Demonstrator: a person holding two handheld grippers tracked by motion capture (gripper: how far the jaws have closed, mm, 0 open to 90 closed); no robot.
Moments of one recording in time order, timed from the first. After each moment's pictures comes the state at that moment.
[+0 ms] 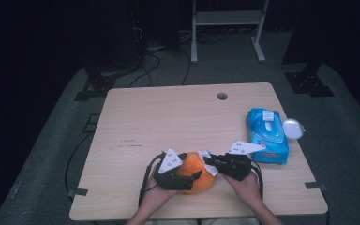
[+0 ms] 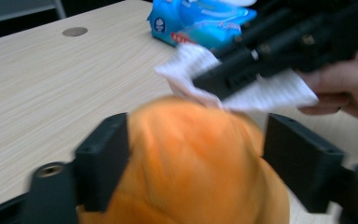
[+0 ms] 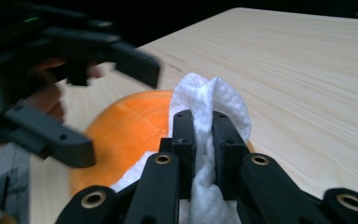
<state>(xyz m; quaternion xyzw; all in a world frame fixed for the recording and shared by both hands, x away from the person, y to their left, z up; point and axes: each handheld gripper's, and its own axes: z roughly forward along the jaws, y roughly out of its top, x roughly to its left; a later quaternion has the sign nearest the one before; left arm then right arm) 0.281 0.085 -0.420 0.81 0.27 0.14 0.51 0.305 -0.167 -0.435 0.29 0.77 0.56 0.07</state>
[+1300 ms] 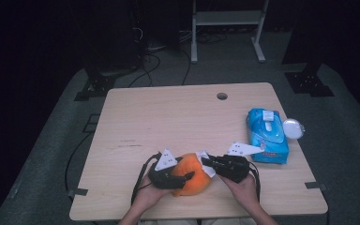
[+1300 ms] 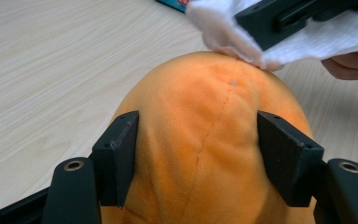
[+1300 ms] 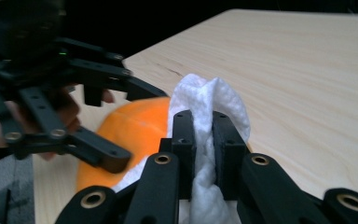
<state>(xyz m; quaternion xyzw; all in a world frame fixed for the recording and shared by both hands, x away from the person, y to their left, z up) 0.287 0.099 -0.438 0.83 0.26 0.13 0.47 0.300 -0.161 -0.436 0.32 0.76 0.56 0.07</state>
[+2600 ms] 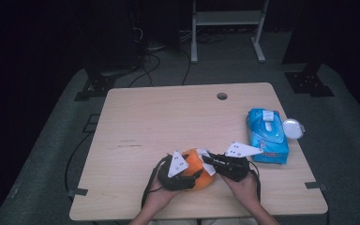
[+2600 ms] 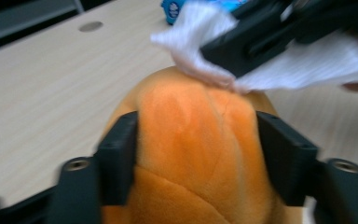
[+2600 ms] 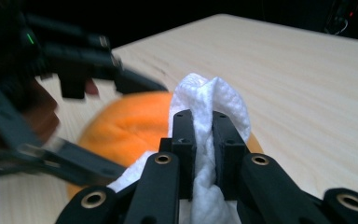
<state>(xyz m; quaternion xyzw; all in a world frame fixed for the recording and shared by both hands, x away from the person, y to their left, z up) 0.278 0.071 -0.432 0.82 0.26 0.19 0.47 0.299 -0.158 -0.432 0.29 0.77 0.55 0.13</state>
